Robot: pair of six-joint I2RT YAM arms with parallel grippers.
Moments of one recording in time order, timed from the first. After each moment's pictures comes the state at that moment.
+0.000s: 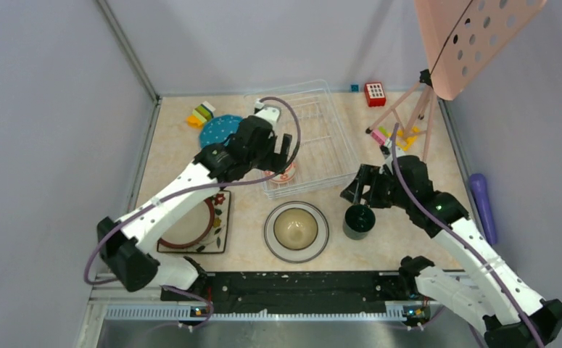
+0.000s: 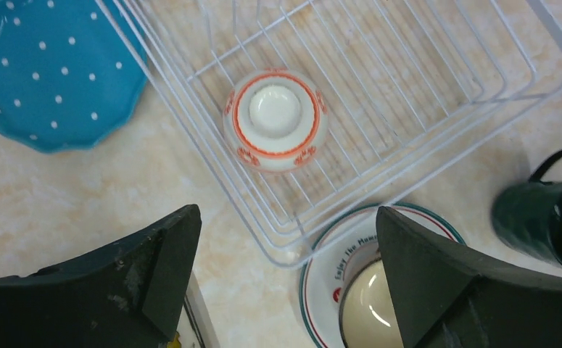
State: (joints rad) left arm -0.72 1.44 1.41 -0.68 -0.27 -0.25; right arm 0.46 0.81 0.84 -0.66 -0.15 0.57
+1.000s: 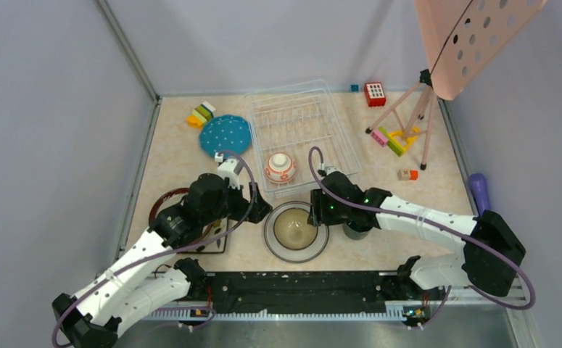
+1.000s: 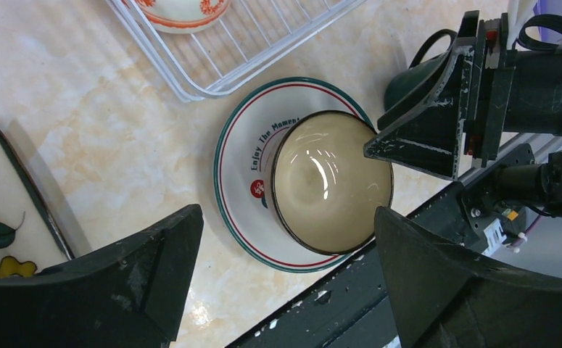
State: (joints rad) left arm -0.68 0.75 0.73 -0.52 0.08 -0.51; right arm 0.90 1.28 0.78 -0.41 0.02 0.69
